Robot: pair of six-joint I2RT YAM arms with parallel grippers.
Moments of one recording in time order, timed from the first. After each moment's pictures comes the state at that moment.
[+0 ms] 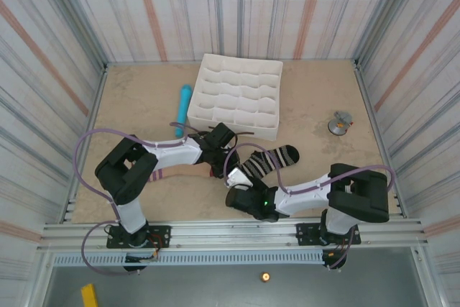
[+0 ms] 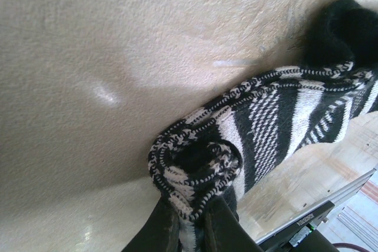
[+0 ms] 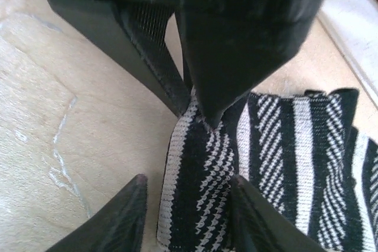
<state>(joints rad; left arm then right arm) -0.81 1.77 0.98 -0.32 0.41 -1.16 1.36 1.56 0.57 -0.08 0.73 0.30</state>
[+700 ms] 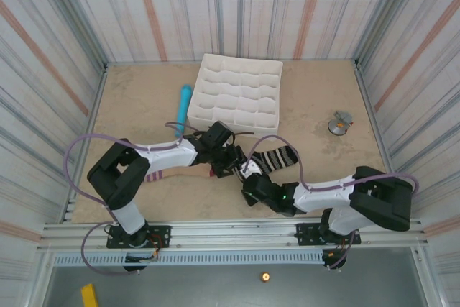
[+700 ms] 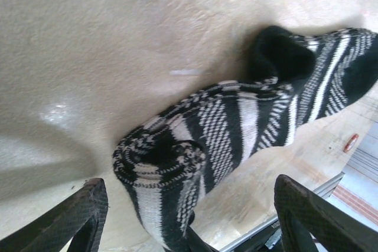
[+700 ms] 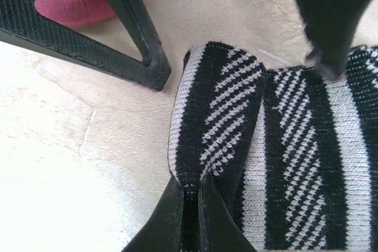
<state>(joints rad) -0.81 1.70 0.95 -0.24 0.38 -1.20 1.19 1.36 0.39 0.15 0.38 0.45</state>
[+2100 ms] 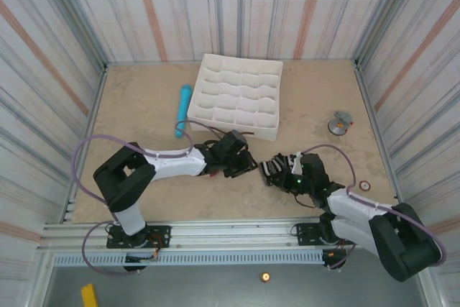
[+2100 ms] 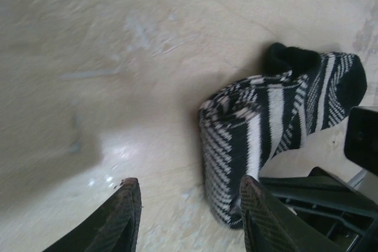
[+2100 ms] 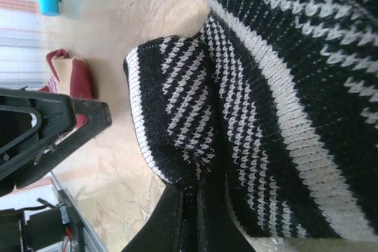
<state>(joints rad) -0.96 1.74 0.97 -0.09 0.19 -1.14 0.43 1.04 0.09 0.21 -0.50 0.93</state>
